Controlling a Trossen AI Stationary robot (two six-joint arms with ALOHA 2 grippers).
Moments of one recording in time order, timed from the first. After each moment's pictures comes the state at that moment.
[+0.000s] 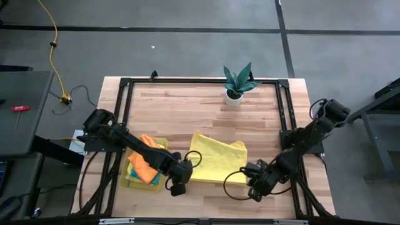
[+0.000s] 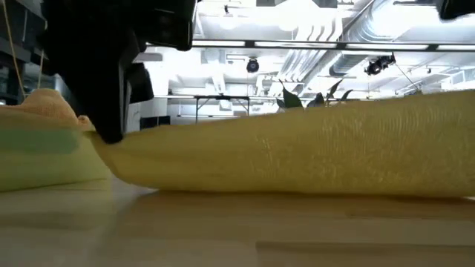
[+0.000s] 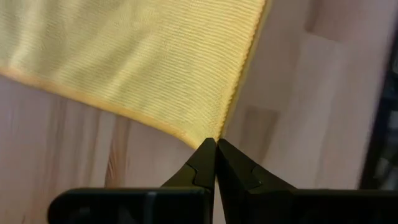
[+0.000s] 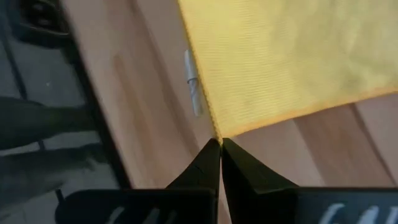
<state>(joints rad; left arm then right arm) -0.35 1.82 1.19 -0.57 0.01 -0.69 0.78 1.46 0.90 -0.53 0.12 1.22</state>
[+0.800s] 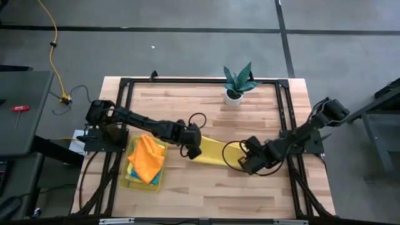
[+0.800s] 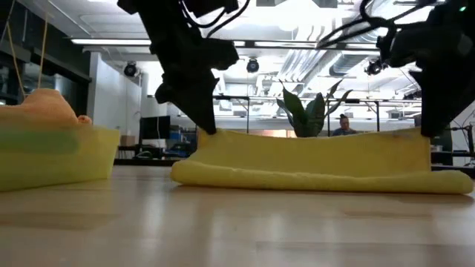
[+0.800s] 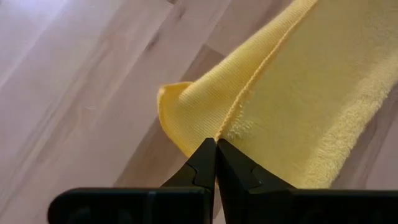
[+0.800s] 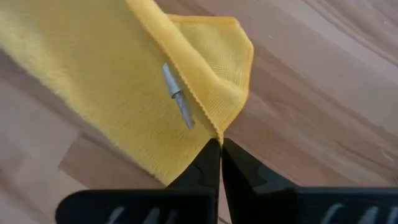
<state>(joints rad) -0.03 1.78 1.19 -0.57 -0.29 -0.62 0.53 1.47 0.90 -0.92 0.32 1.52</state>
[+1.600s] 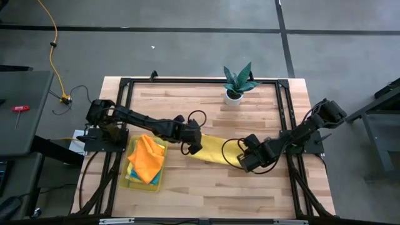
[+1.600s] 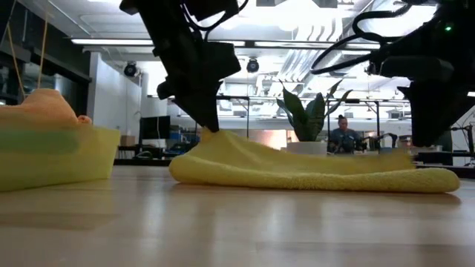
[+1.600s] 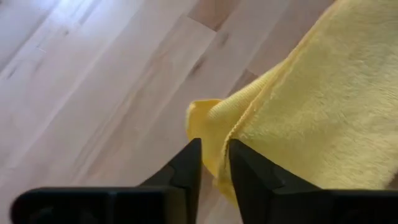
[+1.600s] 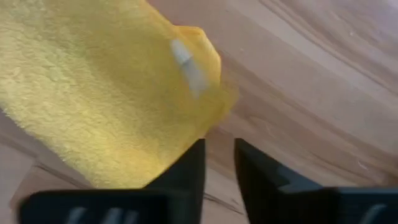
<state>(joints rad) 0.00 1.78 1.19 -0.58 -0.43 -0.60 0.50 1.52 0.90 -0.96 0.34 1.52</state>
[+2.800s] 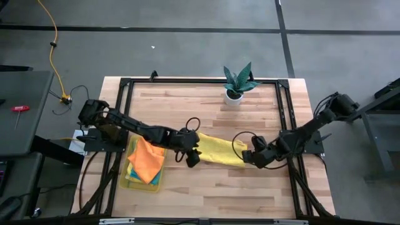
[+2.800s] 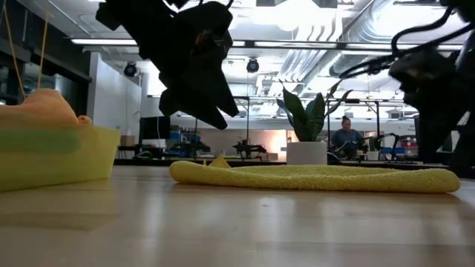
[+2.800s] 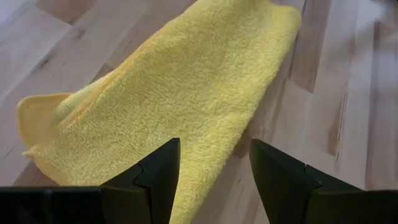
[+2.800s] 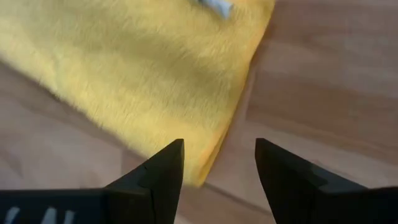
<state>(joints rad) -0.09 1.70 0.98 -0.13 -0.18 -0.63 0.53 1.25 0.51 -0.39 0.26 1.89</state>
